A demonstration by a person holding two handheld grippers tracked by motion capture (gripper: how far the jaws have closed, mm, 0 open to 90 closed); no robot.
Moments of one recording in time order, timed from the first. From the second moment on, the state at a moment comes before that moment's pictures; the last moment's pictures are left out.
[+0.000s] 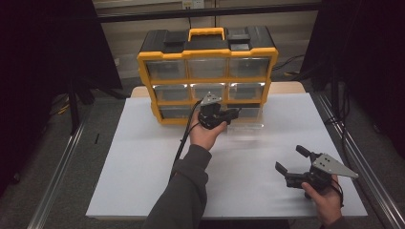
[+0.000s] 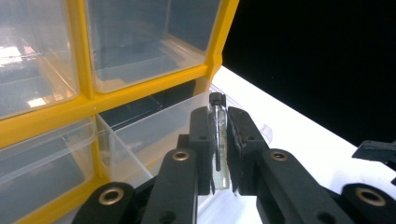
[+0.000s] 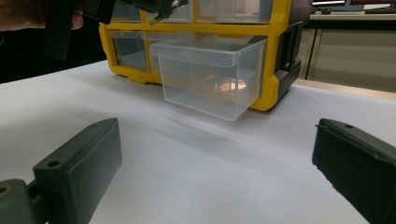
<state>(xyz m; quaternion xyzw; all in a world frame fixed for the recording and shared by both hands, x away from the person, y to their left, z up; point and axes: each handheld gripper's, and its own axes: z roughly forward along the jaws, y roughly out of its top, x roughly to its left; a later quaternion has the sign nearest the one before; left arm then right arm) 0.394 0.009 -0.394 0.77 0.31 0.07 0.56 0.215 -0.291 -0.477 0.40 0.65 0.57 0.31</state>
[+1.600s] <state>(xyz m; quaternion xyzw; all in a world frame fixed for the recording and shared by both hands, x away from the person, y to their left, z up) 0.407 -0.001 -0.406 0.77 0.33 0.10 0.55 0.215 -0.290 -0.477 0.40 0.65 0.57 0.31</state>
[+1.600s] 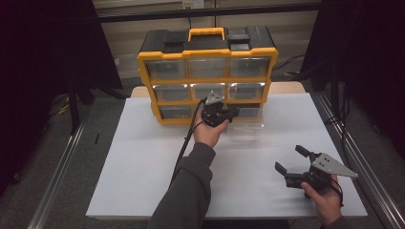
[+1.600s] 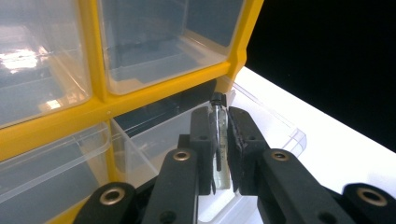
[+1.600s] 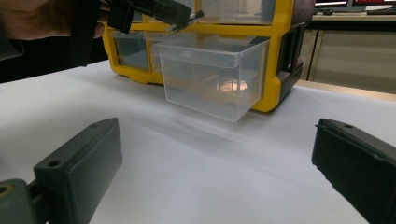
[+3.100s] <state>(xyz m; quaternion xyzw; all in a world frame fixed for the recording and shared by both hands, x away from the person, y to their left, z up) 0.415 -0.009 -0.412 0.77 0.32 0.10 0.54 0.216 -0.290 -0.477 0.40 0.66 0.57 0.30</state>
